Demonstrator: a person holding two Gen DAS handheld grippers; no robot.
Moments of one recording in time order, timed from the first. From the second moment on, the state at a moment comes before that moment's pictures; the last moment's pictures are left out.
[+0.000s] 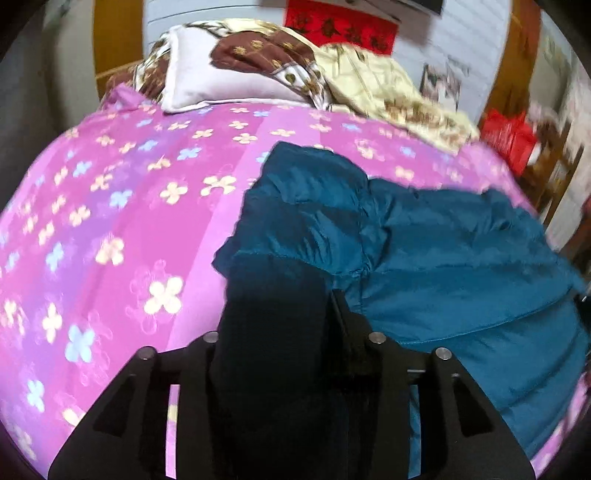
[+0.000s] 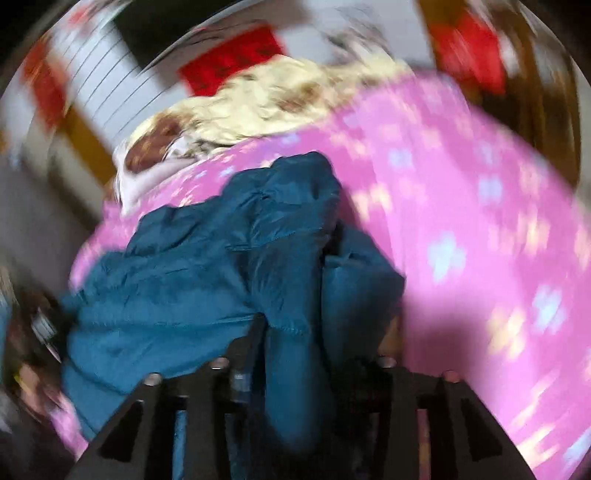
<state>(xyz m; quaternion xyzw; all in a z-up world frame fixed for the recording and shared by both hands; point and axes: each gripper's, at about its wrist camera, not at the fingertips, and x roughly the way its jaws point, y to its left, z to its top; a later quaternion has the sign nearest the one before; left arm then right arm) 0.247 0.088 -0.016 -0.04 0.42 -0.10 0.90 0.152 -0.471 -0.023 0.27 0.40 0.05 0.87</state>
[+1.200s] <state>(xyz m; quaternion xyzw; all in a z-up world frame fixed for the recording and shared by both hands) -0.112 -0.013 0.063 0.07 0.39 -0.14 0.91 -0.218 -0.288 0.102 0.00 0.29 -0.07 0.96</state>
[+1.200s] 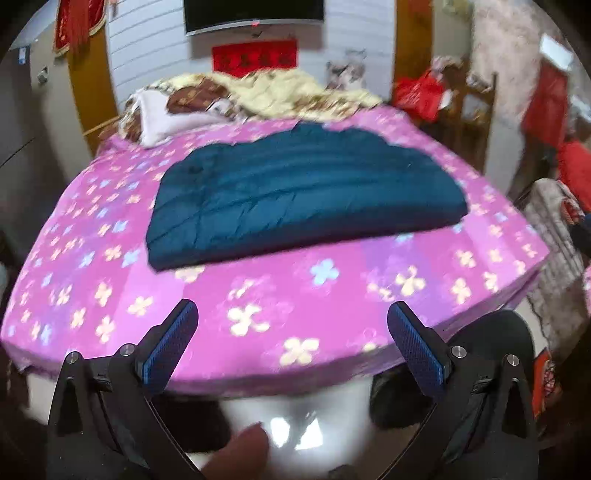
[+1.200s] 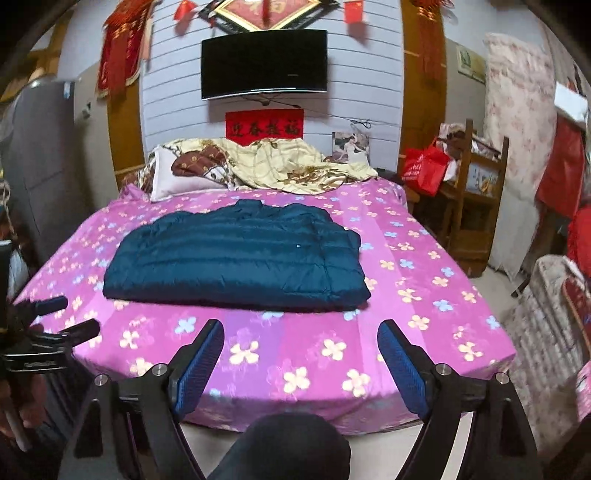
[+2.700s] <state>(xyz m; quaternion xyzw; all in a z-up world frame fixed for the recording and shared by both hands) -0.118 -0.004 0.064 0.04 0.39 -0.14 0.91 -0.216 -0.272 0.097 0.01 0.28 -0.06 0.96</state>
